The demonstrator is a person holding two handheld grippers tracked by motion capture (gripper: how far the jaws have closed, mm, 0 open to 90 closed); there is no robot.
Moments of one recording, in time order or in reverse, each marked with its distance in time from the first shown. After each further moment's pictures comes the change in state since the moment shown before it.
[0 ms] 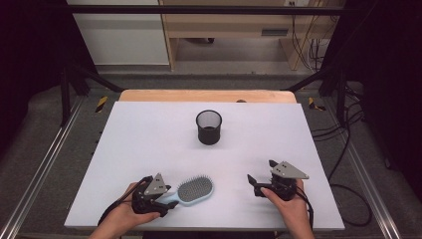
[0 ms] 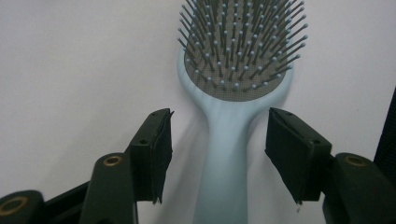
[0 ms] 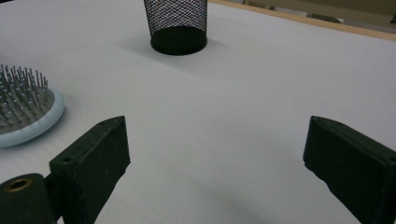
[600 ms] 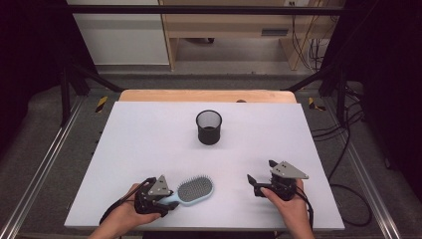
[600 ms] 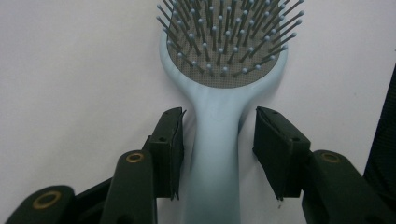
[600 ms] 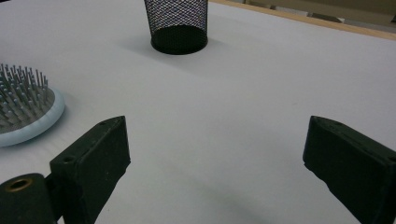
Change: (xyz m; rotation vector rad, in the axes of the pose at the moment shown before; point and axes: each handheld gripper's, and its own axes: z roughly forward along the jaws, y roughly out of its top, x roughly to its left) left arm 0.000 -0.001 0.008 0.060 -0.046 0.014; right arm 0.000 0.000 0.000 0.002 0.002 -0.002
